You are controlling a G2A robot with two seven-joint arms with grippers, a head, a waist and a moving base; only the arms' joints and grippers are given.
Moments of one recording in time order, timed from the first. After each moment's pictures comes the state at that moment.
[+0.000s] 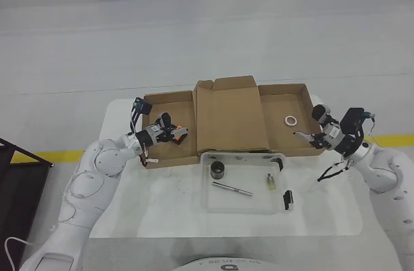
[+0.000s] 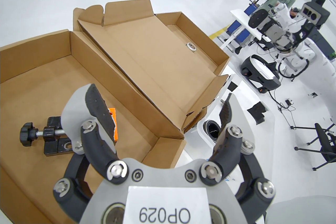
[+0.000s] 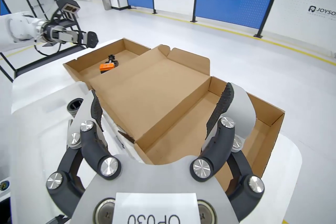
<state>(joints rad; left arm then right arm) 1.21 -1.10 -1.21 -1.40 0.54 -0.63 -0.48 -1.57 -0.92 1.67 -1.57 -0.87 -0.90 0.01</state>
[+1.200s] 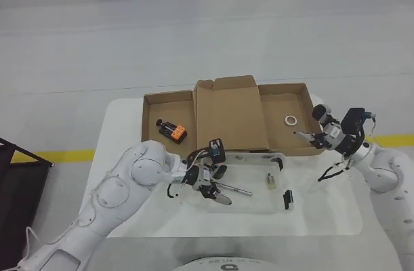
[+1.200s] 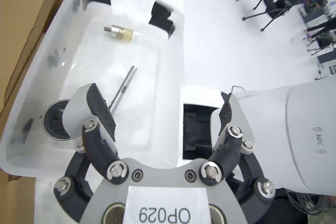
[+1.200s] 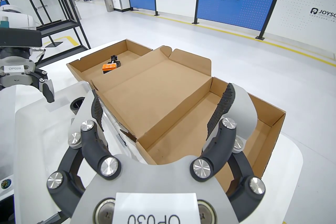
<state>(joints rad) 1.10 -1.11 -0.83 -1.67 0.41 -0.69 -1.04 -1.56 -0.92 1.67 -1.57 -0.88 -0.90 0.02</state>
